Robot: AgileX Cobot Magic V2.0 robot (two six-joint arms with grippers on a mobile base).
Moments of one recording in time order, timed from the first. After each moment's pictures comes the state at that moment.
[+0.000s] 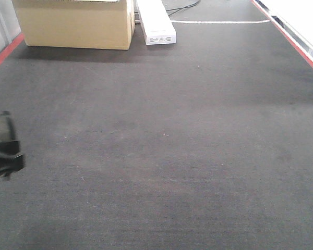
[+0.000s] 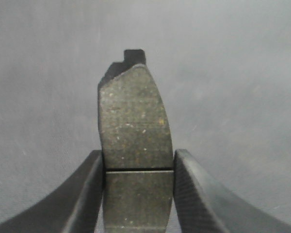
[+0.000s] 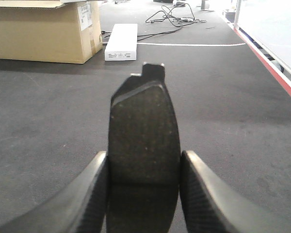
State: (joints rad) left arm -0.18 0.99 -0.65 0.01 0.33 -0.14; right arm 0.09 0.36 -0.42 0.05 0.32 -0.05
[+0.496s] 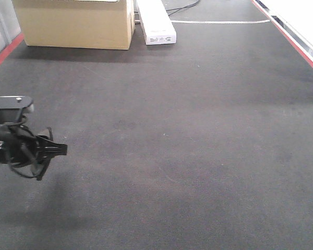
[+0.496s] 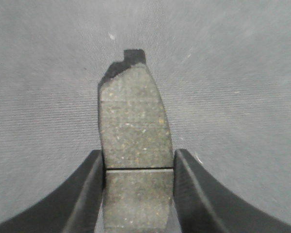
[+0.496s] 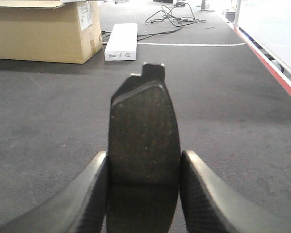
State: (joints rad) left arm -0.18 1.54 -0.93 0.00 0.43 -0.14; right arm 0.09 0.36 -0.42 0.05 0.32 -0.05
